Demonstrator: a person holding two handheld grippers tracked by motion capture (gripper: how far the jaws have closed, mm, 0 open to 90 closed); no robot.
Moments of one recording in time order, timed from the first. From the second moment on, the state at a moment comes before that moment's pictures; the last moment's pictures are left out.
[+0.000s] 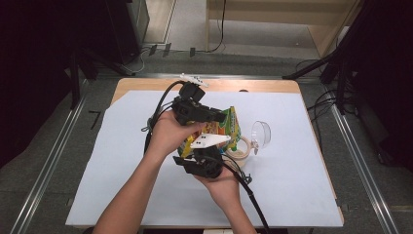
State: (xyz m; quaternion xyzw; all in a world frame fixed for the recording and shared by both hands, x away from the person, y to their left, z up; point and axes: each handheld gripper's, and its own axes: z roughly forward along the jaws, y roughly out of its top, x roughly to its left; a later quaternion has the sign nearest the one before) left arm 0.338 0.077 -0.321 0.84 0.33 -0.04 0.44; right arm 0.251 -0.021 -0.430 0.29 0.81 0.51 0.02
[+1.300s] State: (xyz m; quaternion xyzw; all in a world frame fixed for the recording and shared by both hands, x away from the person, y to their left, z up) left arm 0.334 0.078 -0.315 0.84 0.32 -0.03 0.44; right arm 0.247 -0.020 -0.423 0.29 0.80 0.52 0.02
